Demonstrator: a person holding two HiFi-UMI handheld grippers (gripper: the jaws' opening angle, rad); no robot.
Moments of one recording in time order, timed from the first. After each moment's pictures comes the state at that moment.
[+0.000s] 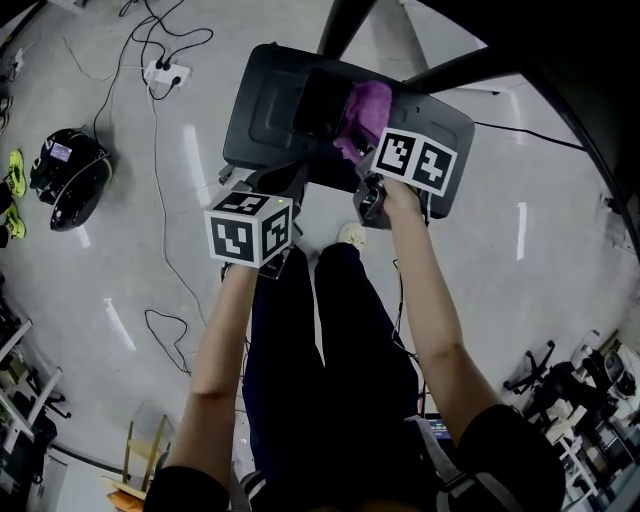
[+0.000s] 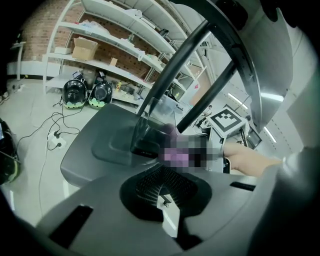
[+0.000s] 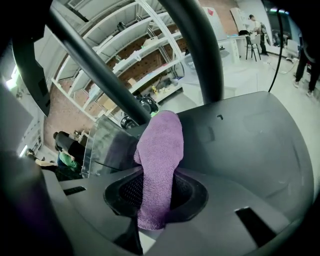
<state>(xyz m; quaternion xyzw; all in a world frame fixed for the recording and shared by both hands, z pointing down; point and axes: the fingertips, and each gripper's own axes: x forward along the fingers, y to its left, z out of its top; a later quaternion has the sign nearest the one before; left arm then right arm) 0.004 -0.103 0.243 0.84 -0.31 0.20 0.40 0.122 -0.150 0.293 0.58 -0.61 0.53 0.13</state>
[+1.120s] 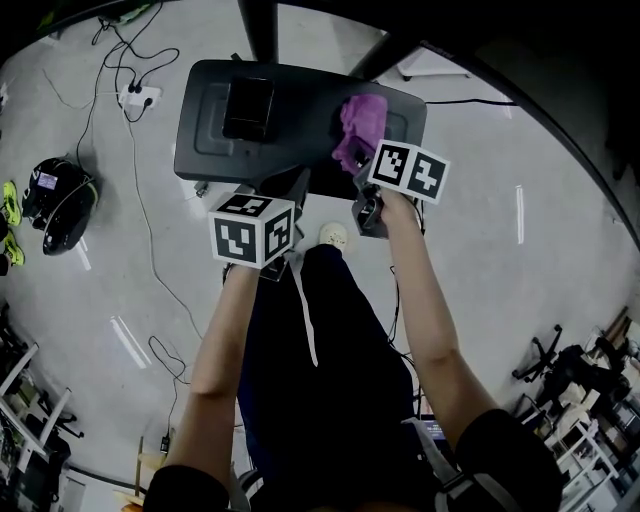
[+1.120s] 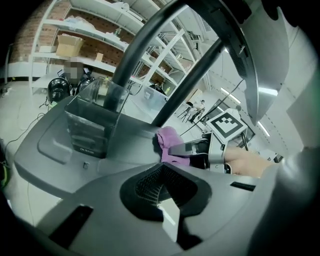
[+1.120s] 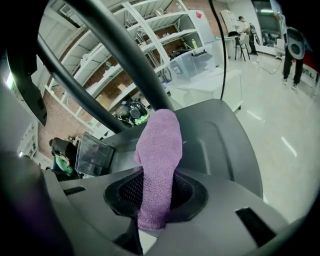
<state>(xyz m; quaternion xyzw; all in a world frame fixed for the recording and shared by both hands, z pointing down) 0.114 -0.068 0.238 0.86 -0.26 0.22 0.39 0.230 -0.092 0.295 0.60 -0.58 0.54 0.12</state>
